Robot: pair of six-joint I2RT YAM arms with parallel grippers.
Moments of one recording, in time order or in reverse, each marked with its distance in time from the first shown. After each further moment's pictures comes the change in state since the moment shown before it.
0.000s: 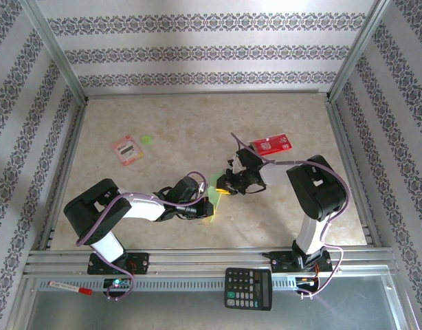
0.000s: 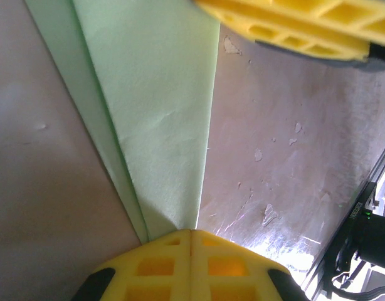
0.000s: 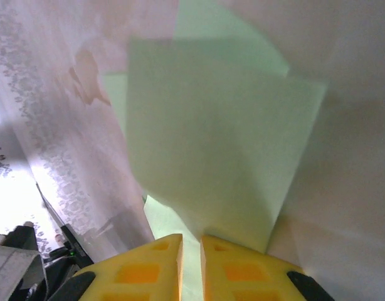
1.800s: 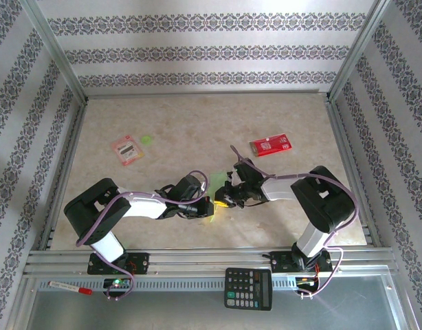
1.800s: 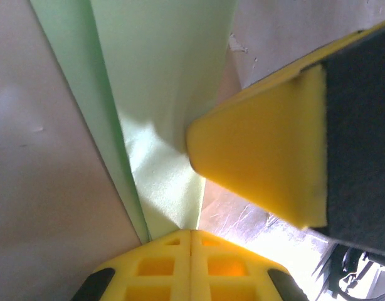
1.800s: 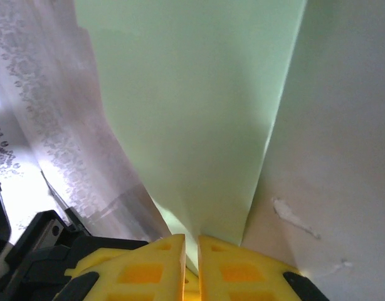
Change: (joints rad) left arm 0.000 0.000 0.045 -0.090 -0.004 0.019; right arm 0.108 -0.115 -0.180 0.142 0.030 0.174
